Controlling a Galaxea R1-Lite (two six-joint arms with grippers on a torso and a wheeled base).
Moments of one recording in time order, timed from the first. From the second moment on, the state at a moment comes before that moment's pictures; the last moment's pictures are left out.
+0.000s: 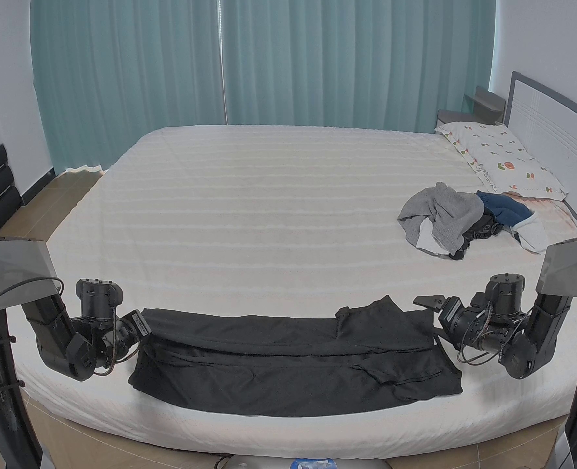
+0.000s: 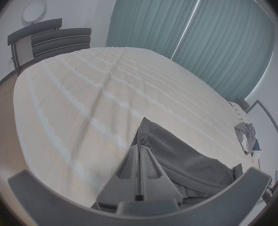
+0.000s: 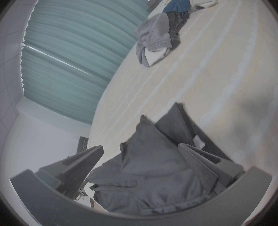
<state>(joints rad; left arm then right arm) -0.06 2.19 -0.52 -0.98 0.16 -0.59 0.14 2.25 -0.48 -1.31 0.26 0.92</state>
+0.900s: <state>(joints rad) -0.06 2.18 -0.53 -1.00 0.16 -0.64 0.23 2.21 -0.59 -0.91 0.09 0.92</state>
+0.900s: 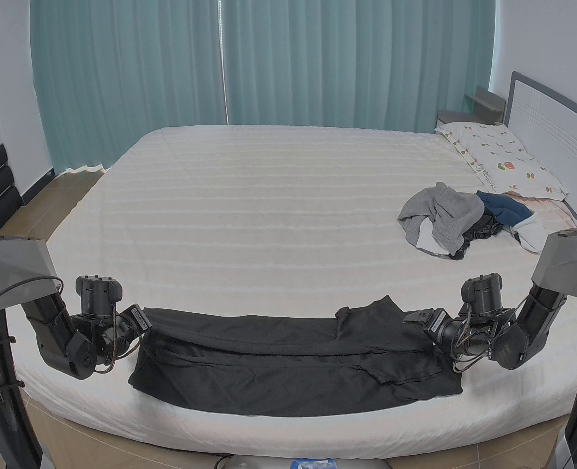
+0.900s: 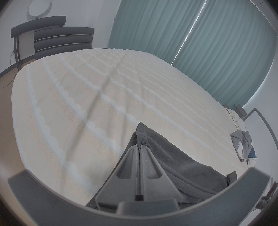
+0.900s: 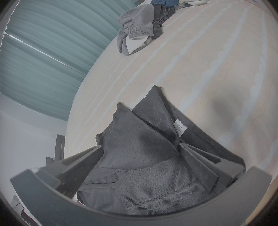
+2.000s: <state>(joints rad) -0.06 2.18 -0.59 -1.01 0.16 -0.72 0.23 2.23 -0.72 -0.99 -0.02 0.98</state>
